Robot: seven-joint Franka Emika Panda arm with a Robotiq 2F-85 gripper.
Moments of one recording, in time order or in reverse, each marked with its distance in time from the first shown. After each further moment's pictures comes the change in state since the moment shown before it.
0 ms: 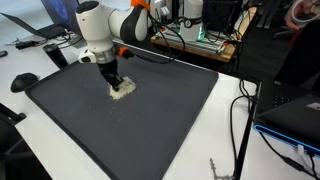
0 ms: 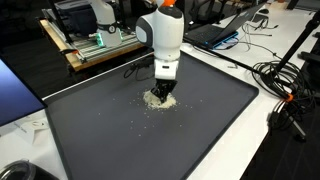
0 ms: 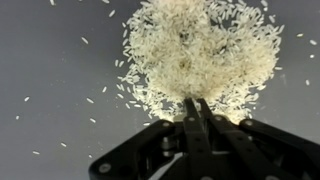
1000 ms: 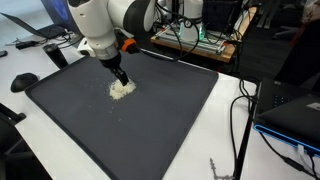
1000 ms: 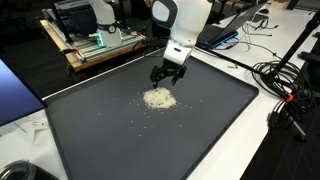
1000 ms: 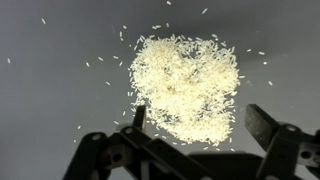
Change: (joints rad) arm 0.198 -0.053 -0.127 0.095 -0.086 -0.355 0.376
